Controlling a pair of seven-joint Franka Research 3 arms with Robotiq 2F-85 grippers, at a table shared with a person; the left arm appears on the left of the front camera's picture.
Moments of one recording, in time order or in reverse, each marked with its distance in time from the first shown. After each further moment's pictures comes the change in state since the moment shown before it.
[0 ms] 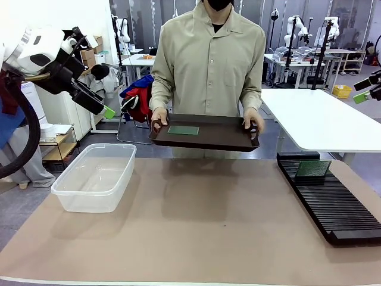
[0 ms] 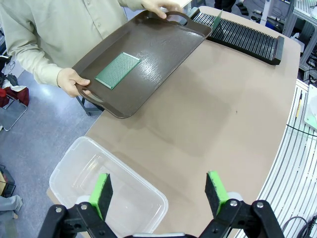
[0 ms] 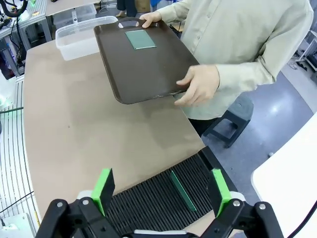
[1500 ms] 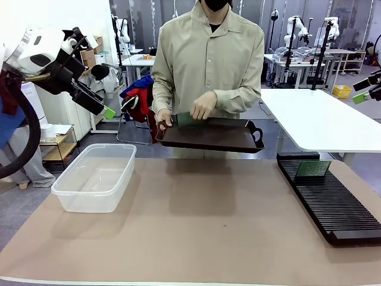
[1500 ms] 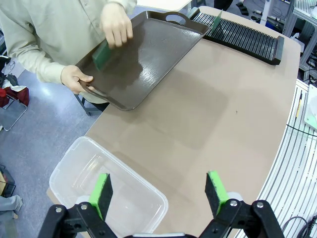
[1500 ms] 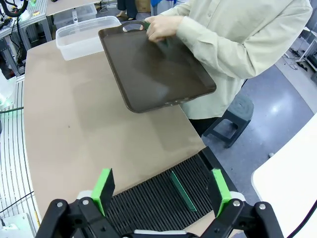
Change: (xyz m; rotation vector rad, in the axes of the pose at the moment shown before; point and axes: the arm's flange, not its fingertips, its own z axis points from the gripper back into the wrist) left arm 0.000 0.000 0.000 0.000 0.000 0.000; right arm 0.001 0.000 -0.001 0.001 0.000 0.001
